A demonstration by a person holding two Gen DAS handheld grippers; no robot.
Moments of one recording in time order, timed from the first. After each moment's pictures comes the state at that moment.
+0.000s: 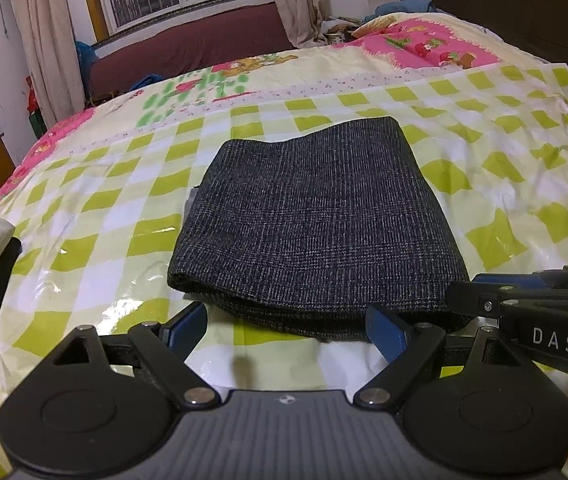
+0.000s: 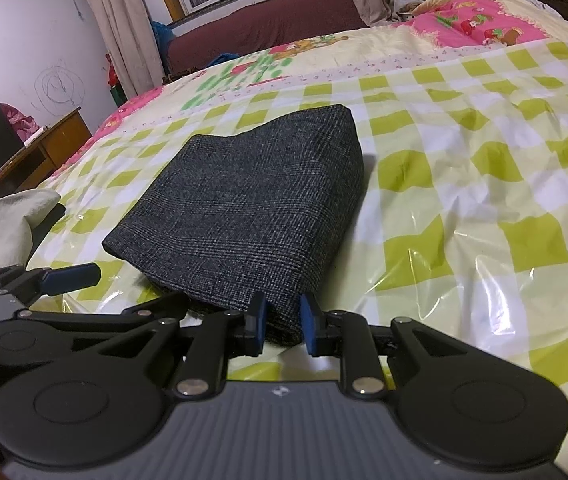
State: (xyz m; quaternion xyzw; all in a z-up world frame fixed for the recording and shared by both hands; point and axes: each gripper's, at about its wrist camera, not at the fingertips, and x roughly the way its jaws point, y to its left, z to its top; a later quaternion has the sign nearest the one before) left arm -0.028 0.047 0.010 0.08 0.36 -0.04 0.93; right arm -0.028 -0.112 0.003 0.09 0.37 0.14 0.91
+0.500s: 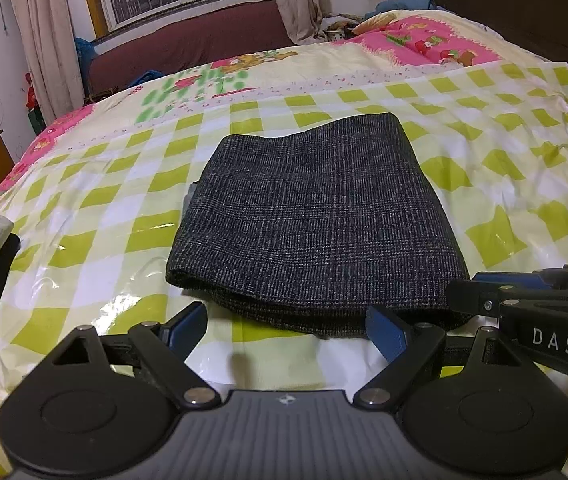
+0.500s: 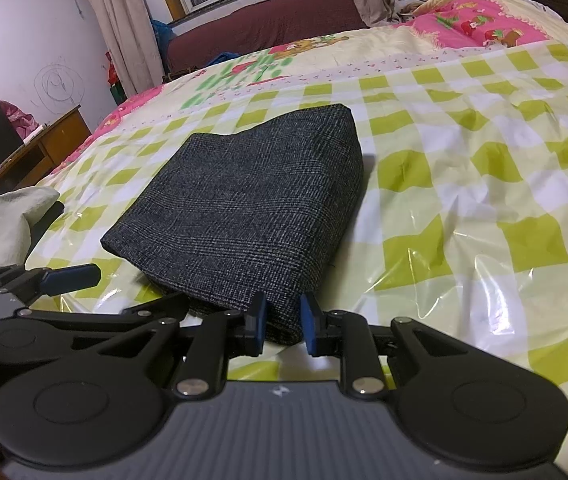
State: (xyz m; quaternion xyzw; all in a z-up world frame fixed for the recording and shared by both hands) left arm -0.028 0.047 0.009 0.08 0.37 -0.04 0.93; right arm -0.027 -0.112 0.003 0.09 0.37 0.14 0.91
